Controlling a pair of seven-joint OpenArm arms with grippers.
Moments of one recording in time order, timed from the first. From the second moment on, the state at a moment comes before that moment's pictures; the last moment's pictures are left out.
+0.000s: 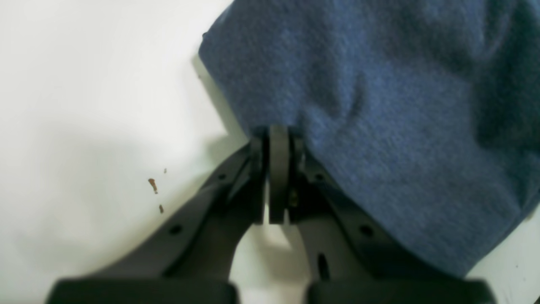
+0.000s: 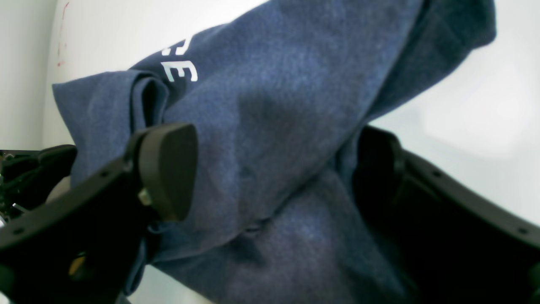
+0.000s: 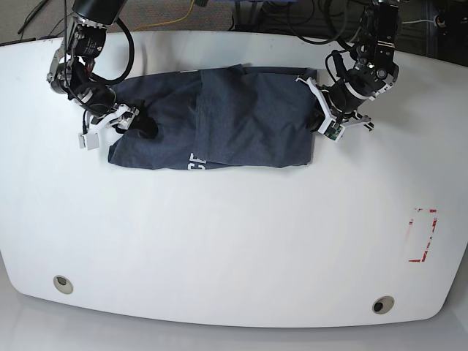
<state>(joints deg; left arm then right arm) 17.9 -13.5 1.0 101.0 -7.3 -27.4 31.1 -8.6 9.6 31.0 82.7 52.0 32.0 -61.9</state>
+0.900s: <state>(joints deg) 18.2 -13.5 0.9 100.9 -7.3 -27.4 31.1 -6.8 10.1 25.1 85.2 50.2 30.9 -63.0</state>
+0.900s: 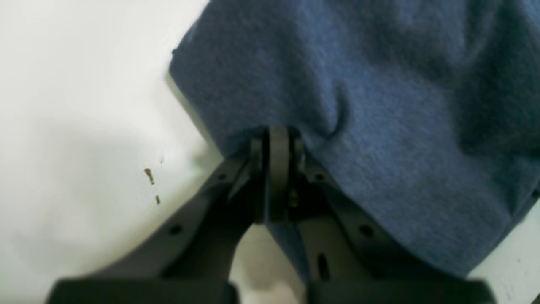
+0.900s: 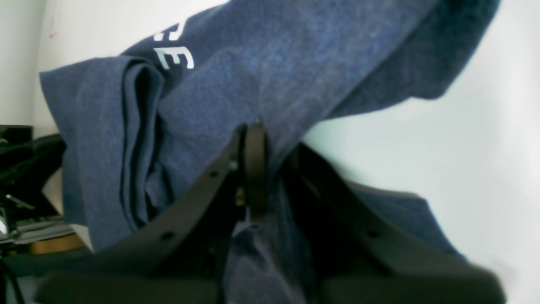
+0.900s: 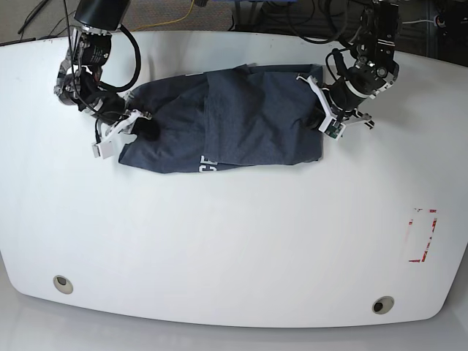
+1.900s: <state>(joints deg) 18.1 -13.4 1.2 99.5 -7.6 -27.5 31.1 -8.7 10.4 22.6 107.4 50.9 25.8 -66.9</state>
